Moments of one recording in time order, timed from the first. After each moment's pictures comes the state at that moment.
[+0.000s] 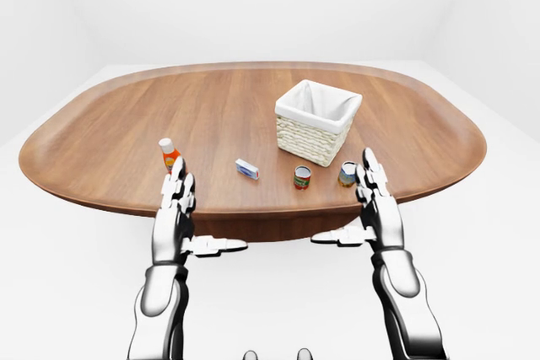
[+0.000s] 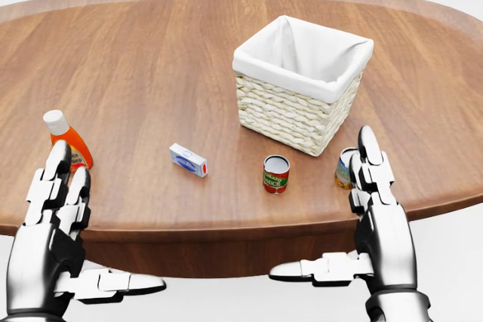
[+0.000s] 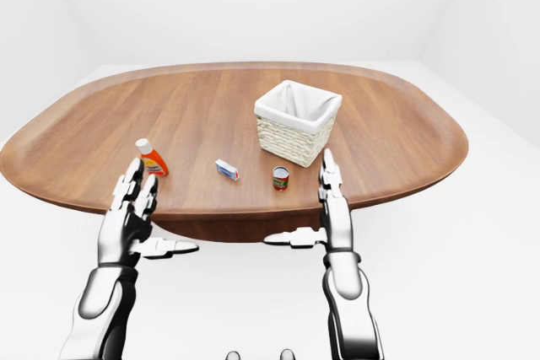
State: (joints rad) left arm 0.17 0.01 0.07 -0.39 -0.05 0.09 -0.08; right arm 0.12 0.00 0.02 -0.36 -0.07 0.09 0.00
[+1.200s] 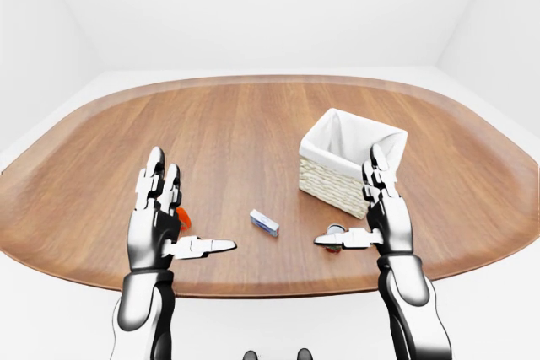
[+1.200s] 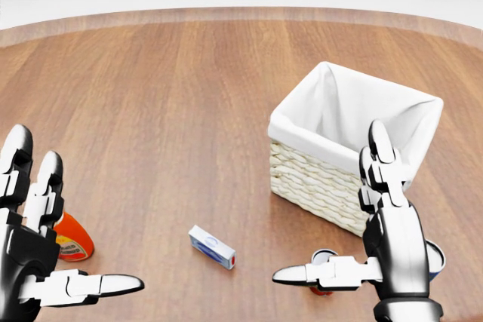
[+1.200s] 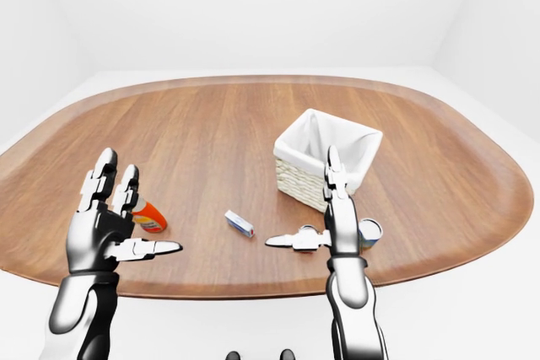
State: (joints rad) left arm 0.20 -0.01 0.14 -0.54 -0.14 0.09 -0.12; right arm 0.17 0.00 0.03 -0.46 -0.11 0.09 0.00
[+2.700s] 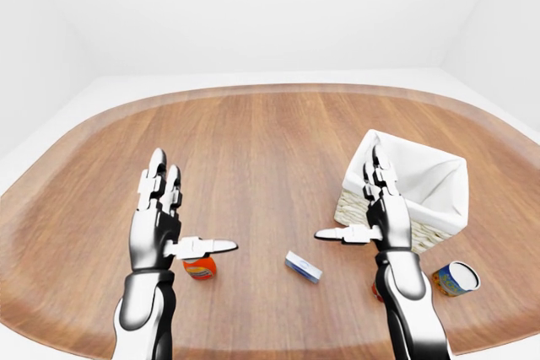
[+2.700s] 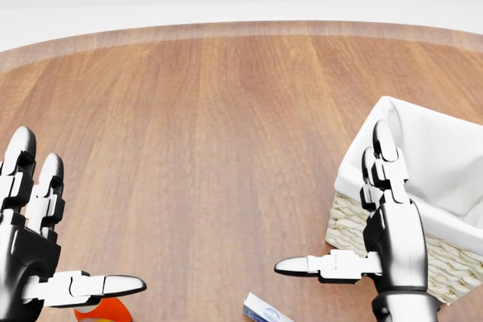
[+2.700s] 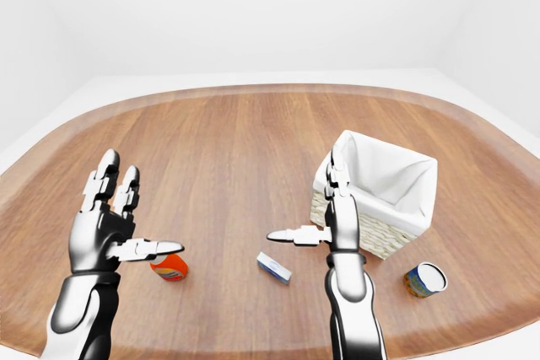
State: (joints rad) left arm 0.20 0.00 0.13 -0.53 -0.11 0.09 -0.12; right arm 0.14 0.00 0.01 -0.41 -0.08 0.09 -0.03
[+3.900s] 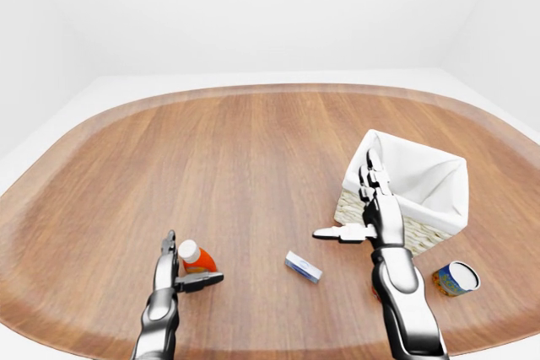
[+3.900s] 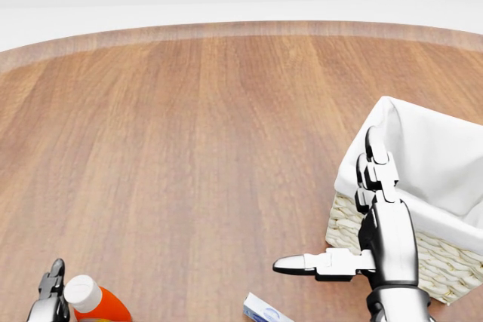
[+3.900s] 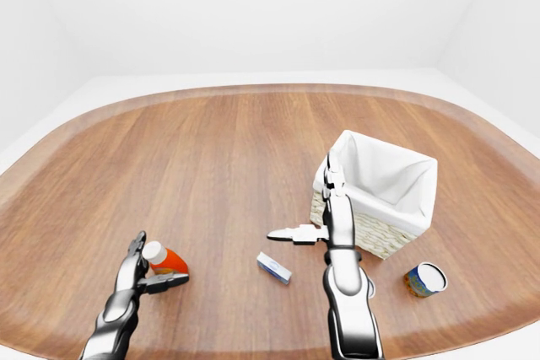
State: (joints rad) left arm 0.01 0.13 0.21 0.57 0.02 -0.09 0.02; right arm 0.11 0.00 0.00 -0.33 -0.08 0.09 -0.03
